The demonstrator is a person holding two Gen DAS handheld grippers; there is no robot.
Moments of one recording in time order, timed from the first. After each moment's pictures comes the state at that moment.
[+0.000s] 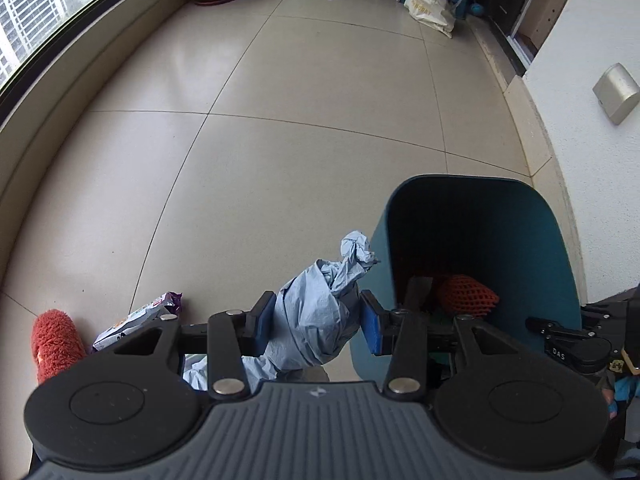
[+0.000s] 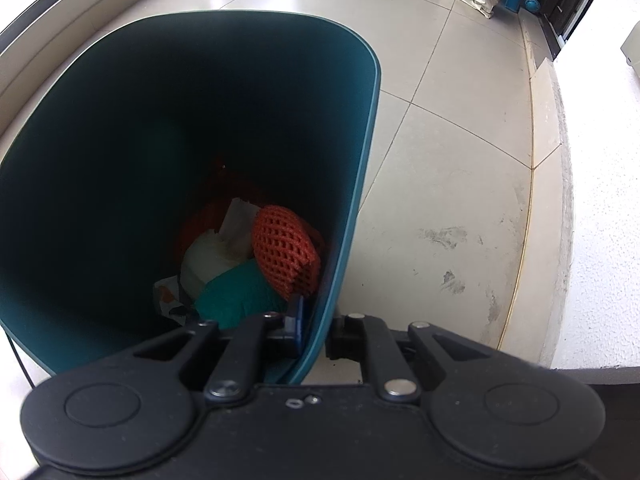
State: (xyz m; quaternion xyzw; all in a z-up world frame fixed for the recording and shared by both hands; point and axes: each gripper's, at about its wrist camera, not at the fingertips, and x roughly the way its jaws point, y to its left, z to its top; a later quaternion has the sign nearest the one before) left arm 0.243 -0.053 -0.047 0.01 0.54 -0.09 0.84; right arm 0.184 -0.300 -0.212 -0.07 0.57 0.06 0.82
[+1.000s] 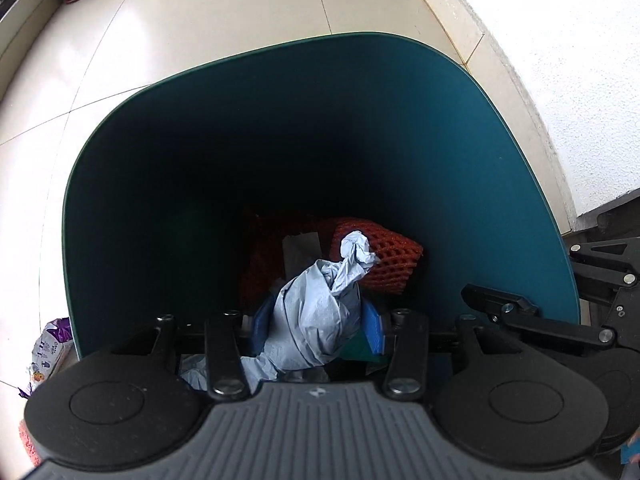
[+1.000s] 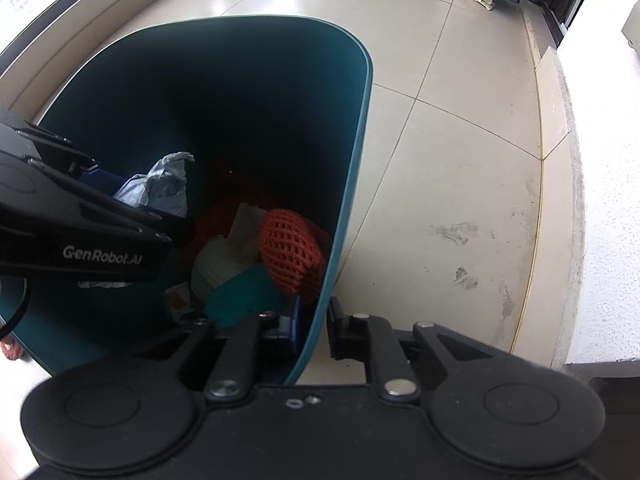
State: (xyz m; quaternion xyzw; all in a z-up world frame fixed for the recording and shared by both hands) left arm 0.272 -0.218 -0.178 0.10 0.60 -0.19 0.77; right arm 0.183 -0.318 -0.216 -0.04 0.56 0.07 0.82
